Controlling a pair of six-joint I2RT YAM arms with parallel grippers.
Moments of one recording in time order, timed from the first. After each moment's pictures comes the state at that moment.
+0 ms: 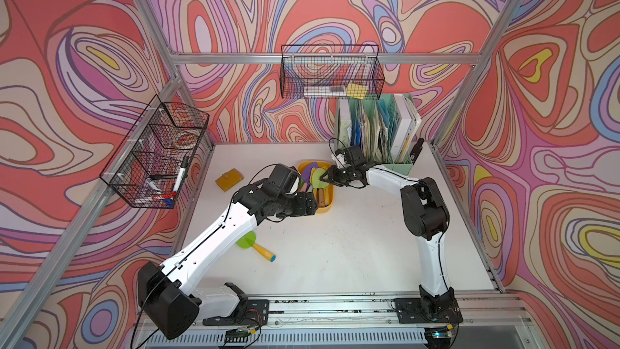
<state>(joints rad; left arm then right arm) -0.60 1.29 1.23 -0.87 0.18 -0.63 0.41 2.18 1.64 -0.30 -0.52 0.55</state>
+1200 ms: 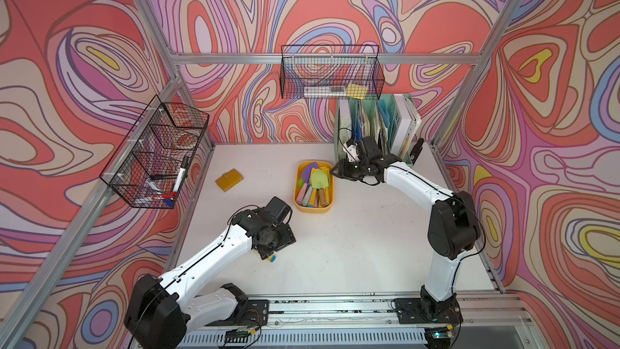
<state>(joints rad) -0.58 1.13 0.81 -1.00 0.03 -1.11 0.41 1.87 1.56 -0.51 -0.40 0.46</state>
